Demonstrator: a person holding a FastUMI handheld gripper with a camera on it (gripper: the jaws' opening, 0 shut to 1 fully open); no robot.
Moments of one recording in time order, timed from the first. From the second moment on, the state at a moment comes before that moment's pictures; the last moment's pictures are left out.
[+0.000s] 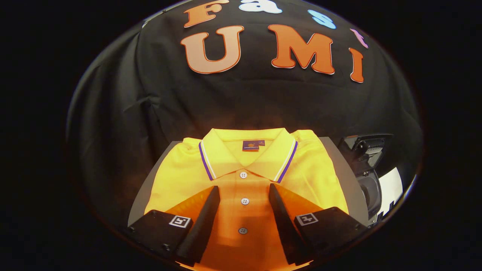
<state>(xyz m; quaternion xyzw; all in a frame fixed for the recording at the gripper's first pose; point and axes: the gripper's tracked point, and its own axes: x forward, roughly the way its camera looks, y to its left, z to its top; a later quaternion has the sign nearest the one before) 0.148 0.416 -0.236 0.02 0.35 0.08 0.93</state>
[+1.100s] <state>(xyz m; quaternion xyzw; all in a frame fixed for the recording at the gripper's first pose) 0.145 0.422 -0.240 0.01 0.39 0.11 0.92</state>
